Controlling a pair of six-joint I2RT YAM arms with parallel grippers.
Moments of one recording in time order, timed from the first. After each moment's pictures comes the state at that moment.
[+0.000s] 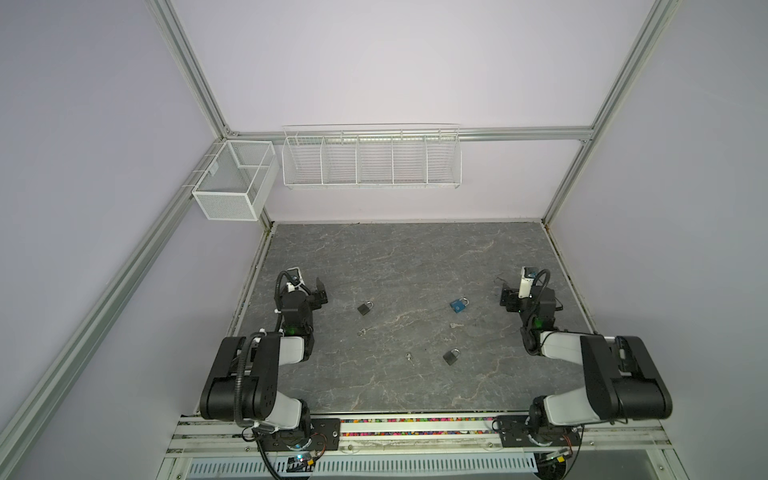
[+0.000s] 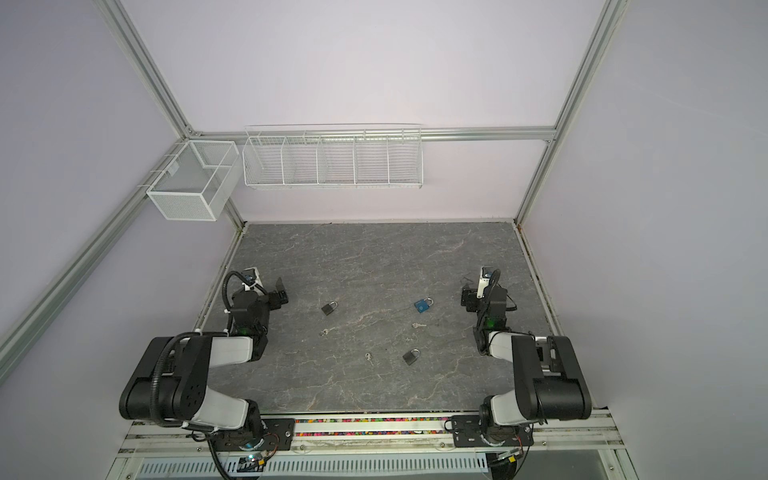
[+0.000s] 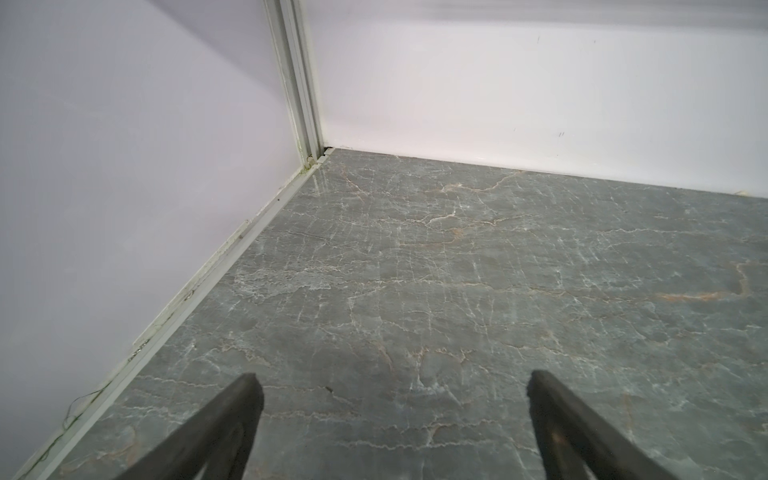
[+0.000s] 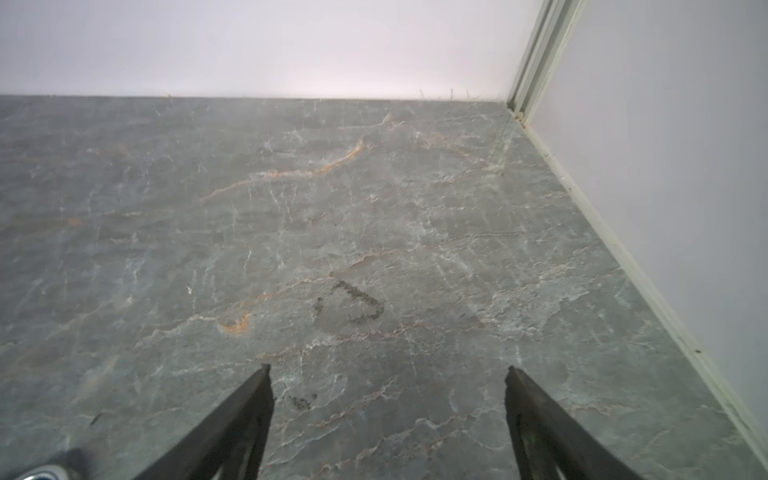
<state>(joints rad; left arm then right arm) -0.06 1.44 0.34 0.86 -0.24 -0.06 0.00 1.40 0.39 0.63 0.11 0.00</state>
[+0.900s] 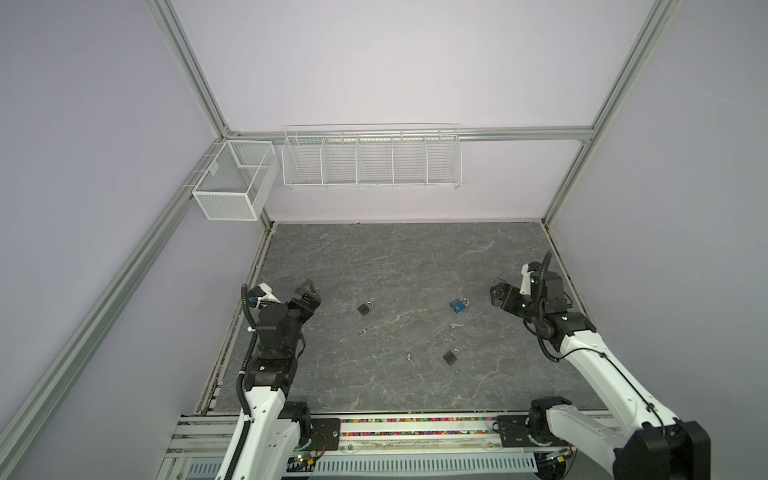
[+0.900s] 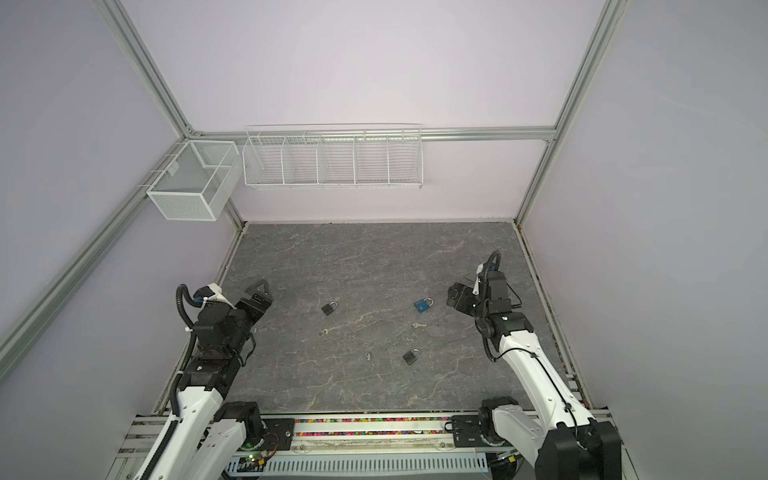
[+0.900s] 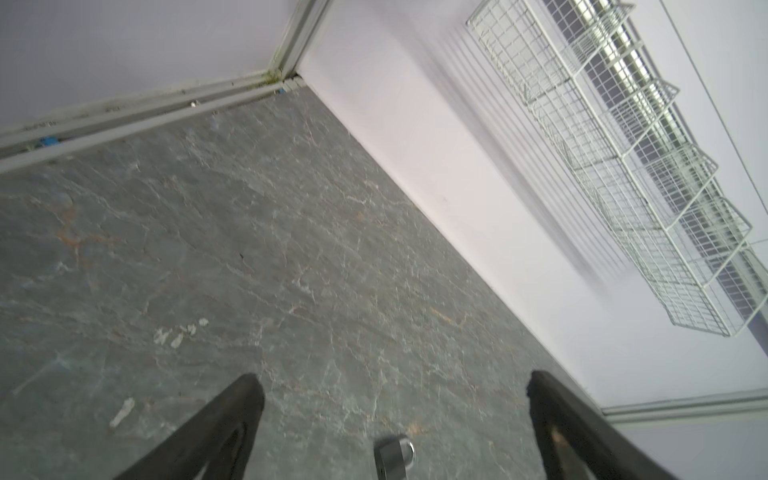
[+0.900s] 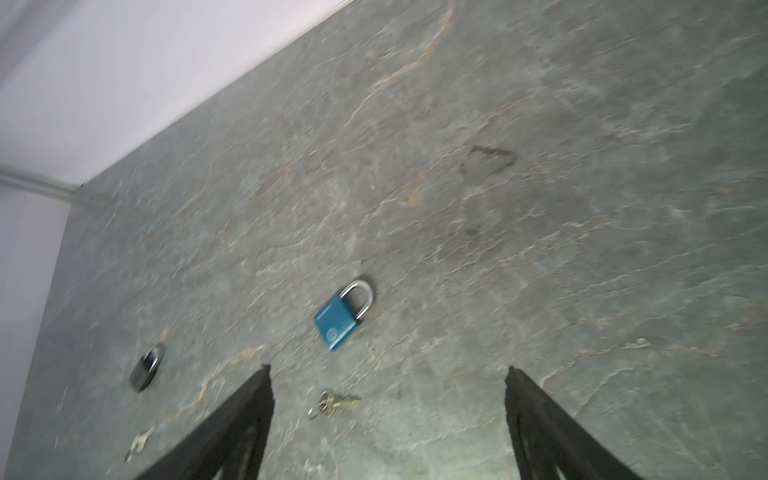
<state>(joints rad) -0.07 0.62 0.43 -0.12 -0.04 -0.81 0.19 1.04 0.72 -0.42 -0.10 0.49</state>
